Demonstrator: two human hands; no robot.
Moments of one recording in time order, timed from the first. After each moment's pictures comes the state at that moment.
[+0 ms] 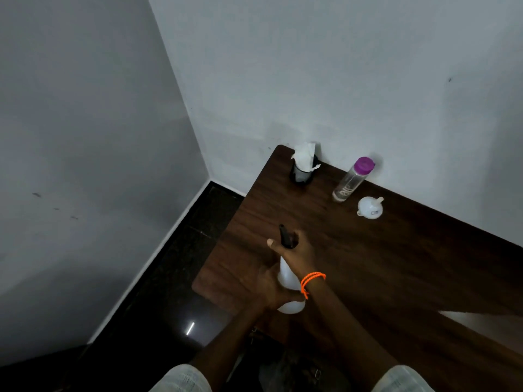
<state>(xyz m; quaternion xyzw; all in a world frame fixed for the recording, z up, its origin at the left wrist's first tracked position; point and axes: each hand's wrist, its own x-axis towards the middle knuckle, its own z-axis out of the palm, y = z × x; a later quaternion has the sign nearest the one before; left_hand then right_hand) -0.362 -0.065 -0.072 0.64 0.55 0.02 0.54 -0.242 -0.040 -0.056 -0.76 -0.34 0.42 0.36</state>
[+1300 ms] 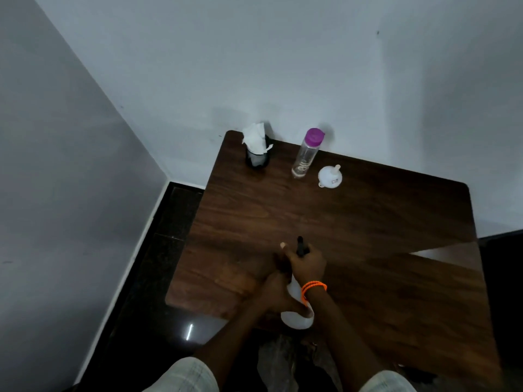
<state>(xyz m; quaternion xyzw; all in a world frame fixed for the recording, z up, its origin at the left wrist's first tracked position) -0.311 -0.095 -0.097 0.70 0.41 -0.18 0.55 -0.191 -0.115 -0.111 -0.87 -0.14 0.30 0.36</state>
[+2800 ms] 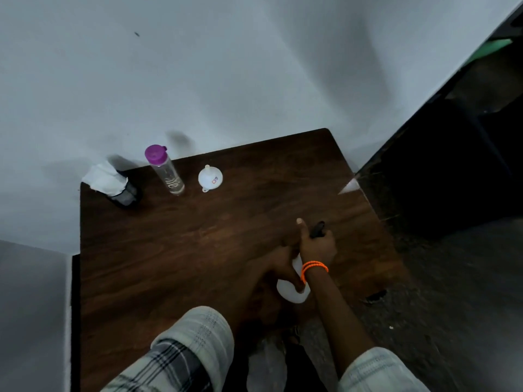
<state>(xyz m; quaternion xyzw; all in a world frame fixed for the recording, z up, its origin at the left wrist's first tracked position) -0.073 -0.173 -0.076 0.86 0.03 -0.35 0.38 -0.026 -0.268 -0.071 -0.86 0.21 0.06 0.45</state>
